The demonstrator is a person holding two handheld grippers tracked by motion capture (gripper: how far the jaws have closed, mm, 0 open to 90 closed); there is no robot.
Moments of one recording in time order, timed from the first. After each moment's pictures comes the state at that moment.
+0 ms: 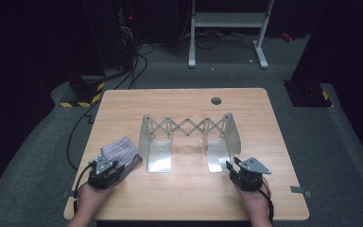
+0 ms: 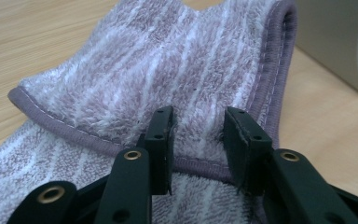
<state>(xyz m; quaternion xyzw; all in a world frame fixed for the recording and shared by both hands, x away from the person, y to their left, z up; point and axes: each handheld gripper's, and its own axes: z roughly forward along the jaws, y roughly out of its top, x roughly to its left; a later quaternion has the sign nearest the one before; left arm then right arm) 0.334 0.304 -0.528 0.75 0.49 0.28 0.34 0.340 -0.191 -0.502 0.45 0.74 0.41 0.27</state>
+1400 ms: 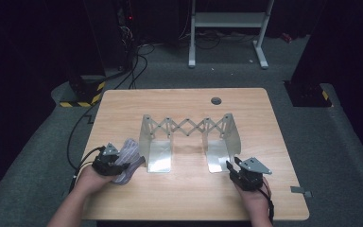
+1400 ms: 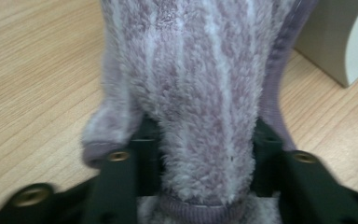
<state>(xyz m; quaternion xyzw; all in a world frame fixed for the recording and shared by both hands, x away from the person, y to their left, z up) 0.376 0.301 -0.509 0.85 0.41 0.16 0.30 0.340 -0.192 -0.500 0.45 0.74 0.42 0.27</state>
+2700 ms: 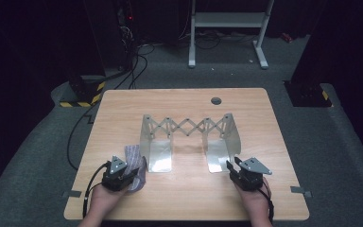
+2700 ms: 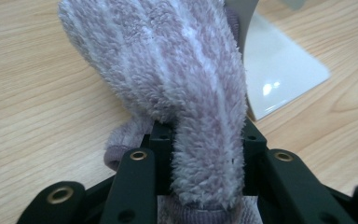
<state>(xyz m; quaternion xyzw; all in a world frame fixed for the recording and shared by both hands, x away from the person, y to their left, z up) 0.322 0.251 -0.506 0.77 0.47 0.21 0.37 0.339 -0.192 -0.501 0.45 0.74 0.42 0.28</state>
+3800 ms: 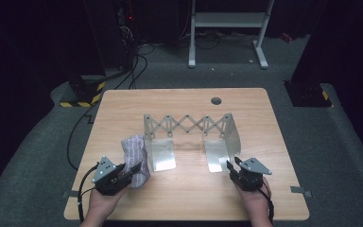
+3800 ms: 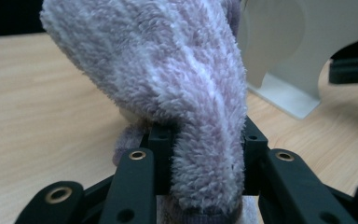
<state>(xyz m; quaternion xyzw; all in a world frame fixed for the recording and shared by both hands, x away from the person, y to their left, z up) 0.295 0.247 -0.466 0.72 0.43 0.22 0.50 0.339 -0.192 -0.501 0.45 0.74 0.42 0.28</state>
